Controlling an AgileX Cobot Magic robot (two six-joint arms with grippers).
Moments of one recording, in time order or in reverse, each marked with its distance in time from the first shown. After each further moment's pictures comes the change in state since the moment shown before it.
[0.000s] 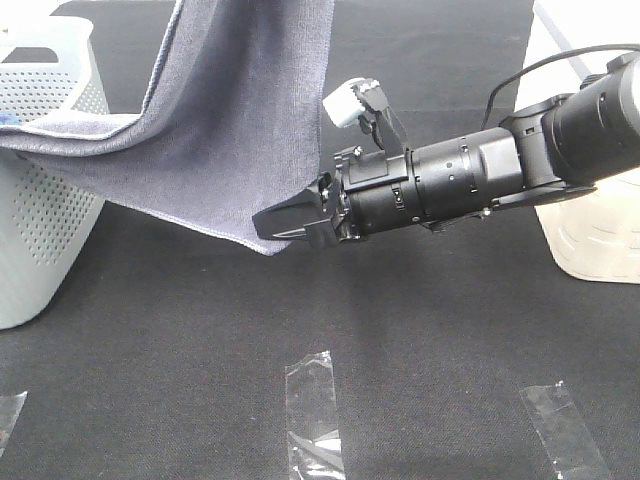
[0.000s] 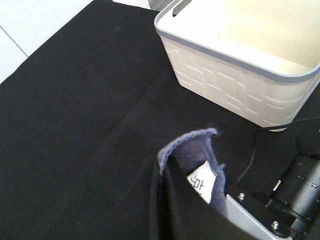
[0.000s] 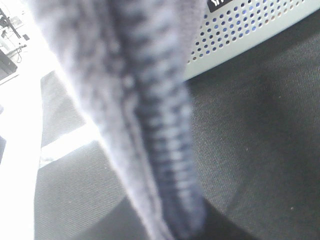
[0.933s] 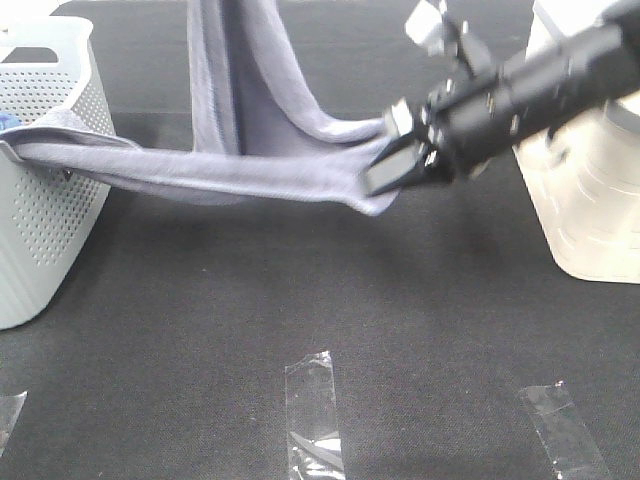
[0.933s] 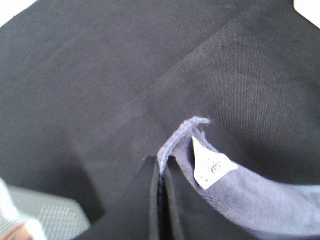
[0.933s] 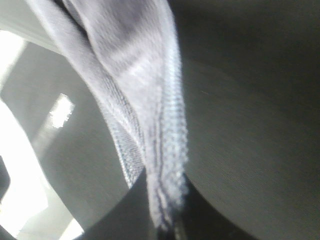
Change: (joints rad) left arm 0.052 0.206 0.000 0.369 -0.005 -0.350; right arm -0.174 -0.174 -0.168 -0.718 -0.005 1.059
